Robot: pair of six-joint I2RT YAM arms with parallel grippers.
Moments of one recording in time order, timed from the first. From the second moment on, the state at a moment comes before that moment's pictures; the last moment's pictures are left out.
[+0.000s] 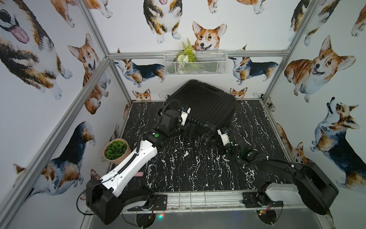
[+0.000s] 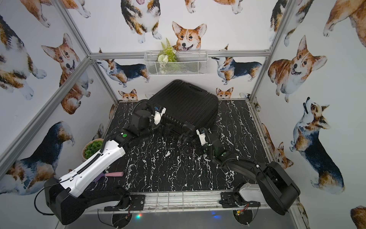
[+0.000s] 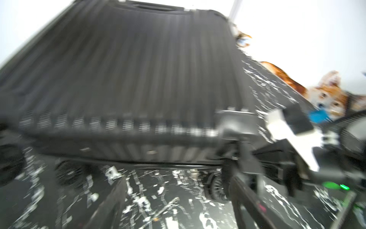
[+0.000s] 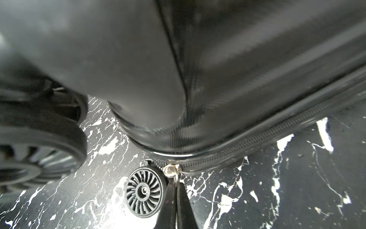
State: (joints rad) left arm -0.54 1.24 1.16 -0.46 0.06 -0.08; right arm 0.68 1.26 0.50 0.21 -0.07 0.26
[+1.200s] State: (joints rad) left arm -0.07 1.82 1.58 -0.67 0.18 0.24; right arm 0.67 1.27 0.52 0.18 -0.08 0.26
